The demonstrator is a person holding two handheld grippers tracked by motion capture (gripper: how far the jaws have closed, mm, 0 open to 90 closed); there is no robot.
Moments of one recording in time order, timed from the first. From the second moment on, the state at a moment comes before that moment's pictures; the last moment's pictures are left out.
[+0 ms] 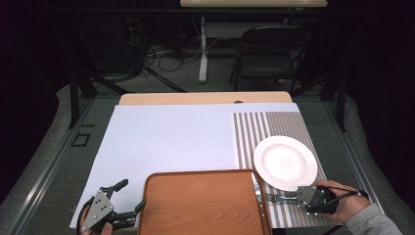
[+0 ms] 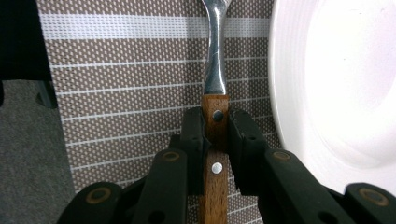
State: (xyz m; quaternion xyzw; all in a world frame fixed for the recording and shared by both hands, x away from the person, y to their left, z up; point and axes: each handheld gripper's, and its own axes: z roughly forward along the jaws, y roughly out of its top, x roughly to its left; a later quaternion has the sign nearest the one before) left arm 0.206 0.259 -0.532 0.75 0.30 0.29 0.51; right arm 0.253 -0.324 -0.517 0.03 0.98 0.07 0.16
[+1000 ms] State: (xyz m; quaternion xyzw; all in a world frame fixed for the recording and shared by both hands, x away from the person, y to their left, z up) left arm 0.205 0.260 -0.532 0.75 0.30 0.28 0.51; right arm 0.250 -0.328 -0.496 0.19 0.95 0.20 0.16
